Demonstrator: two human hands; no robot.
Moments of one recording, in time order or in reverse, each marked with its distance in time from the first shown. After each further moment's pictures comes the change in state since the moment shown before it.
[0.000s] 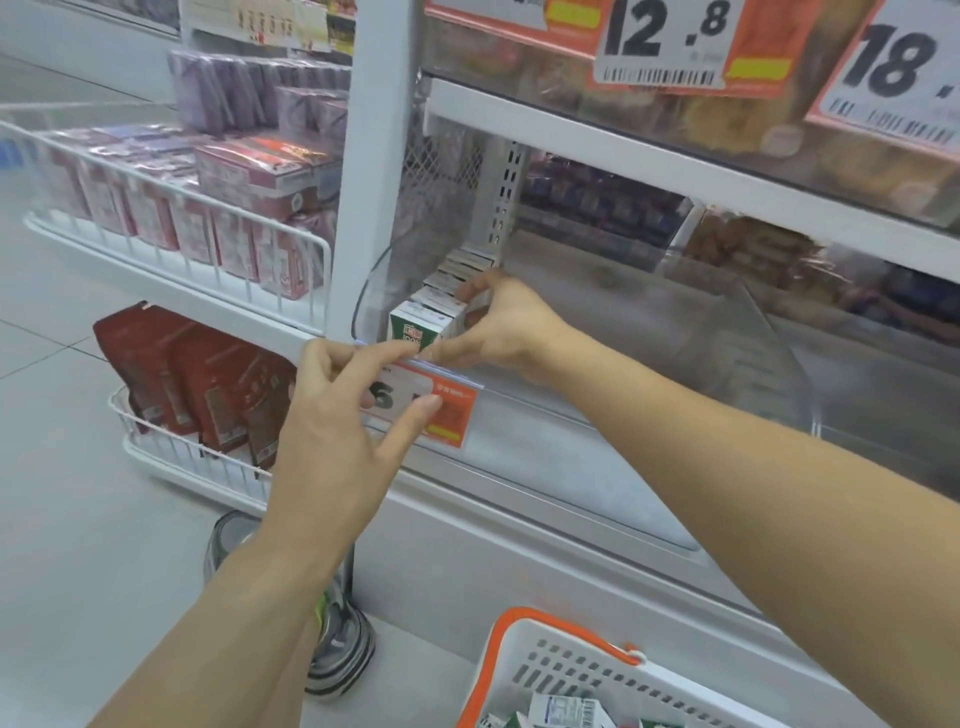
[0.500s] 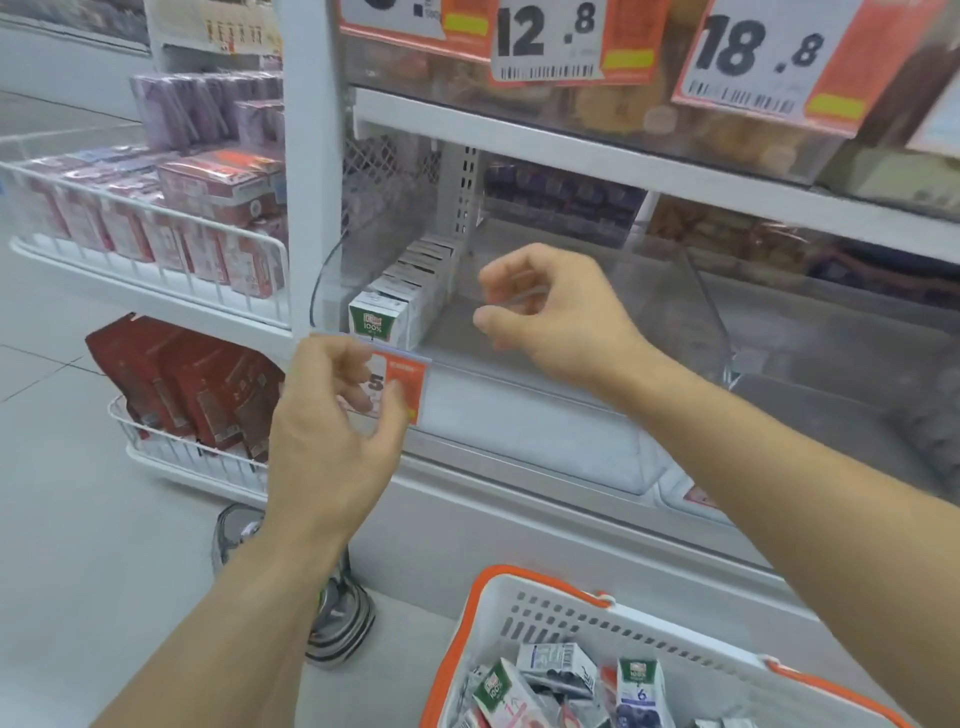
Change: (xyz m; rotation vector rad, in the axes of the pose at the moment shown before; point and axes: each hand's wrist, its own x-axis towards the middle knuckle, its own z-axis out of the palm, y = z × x) left_hand -0.022 0.040 0.005 -0.118 0.087 -0.048; right_hand -0.097 0.012 -0.054 0.039 0.252 -0.231
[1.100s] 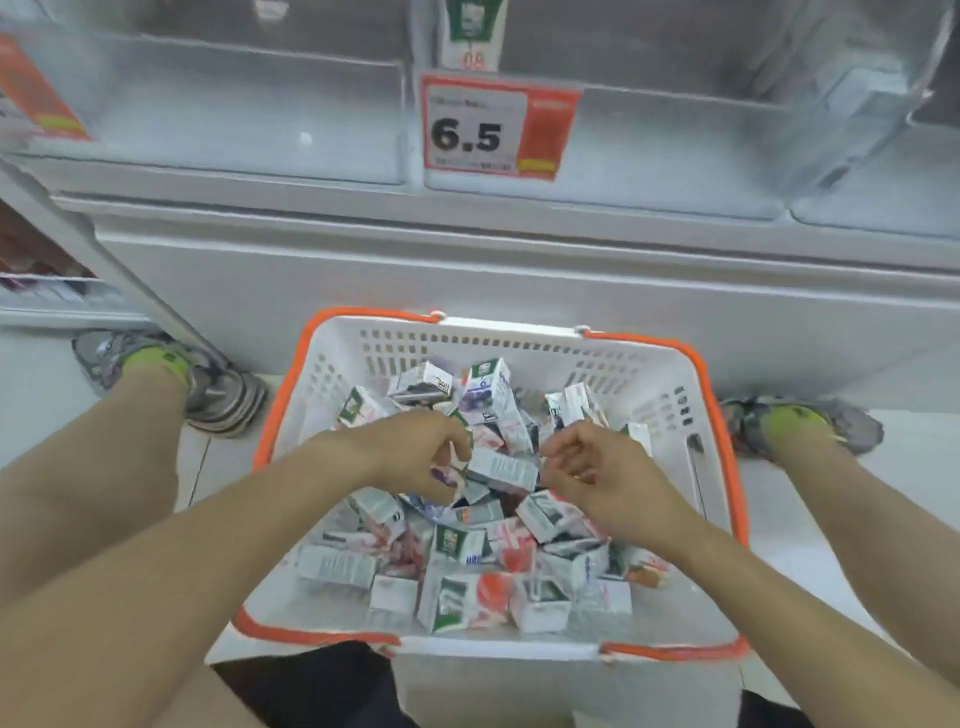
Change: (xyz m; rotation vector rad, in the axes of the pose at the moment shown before) left_hand -0.233 0.017 0.128 0.374 -1.814 0.000; right_hand -0.381 0.208 -0.075 0.081 -0.181 0.667
